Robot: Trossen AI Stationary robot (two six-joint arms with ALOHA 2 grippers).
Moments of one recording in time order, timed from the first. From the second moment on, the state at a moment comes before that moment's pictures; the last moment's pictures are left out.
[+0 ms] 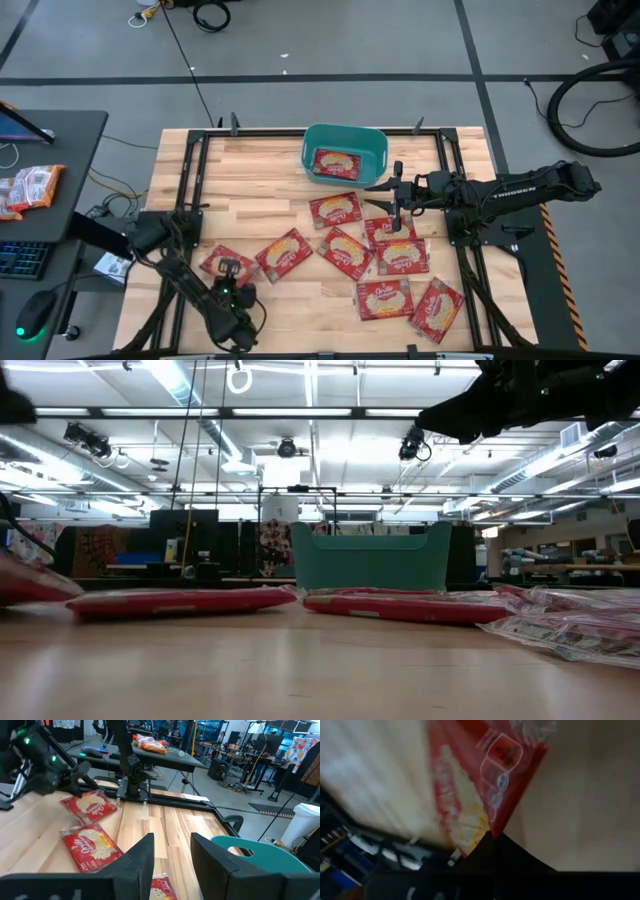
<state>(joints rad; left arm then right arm) -0.88 2.00 1.37 -1.49 -0.16 -0.73 -0.01 0.91 0.39 0.43 0.10 -0.20</state>
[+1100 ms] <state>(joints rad) -0.26 1.68 1.43 -1.01 -0.75 -0.27 -0.01 0.91 0.39 0.43 0.10 -0.20</state>
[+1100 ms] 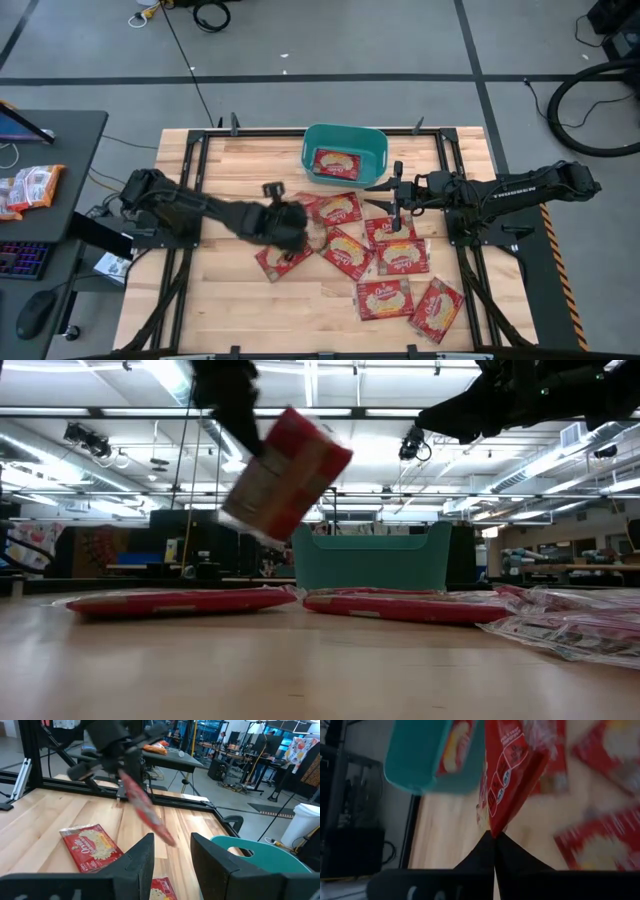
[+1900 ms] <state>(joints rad) 0.17 1.76 1.43 -0.35 -0.56 -0.02 -0.01 0.91 0.39 0.43 0.10 -0.21</state>
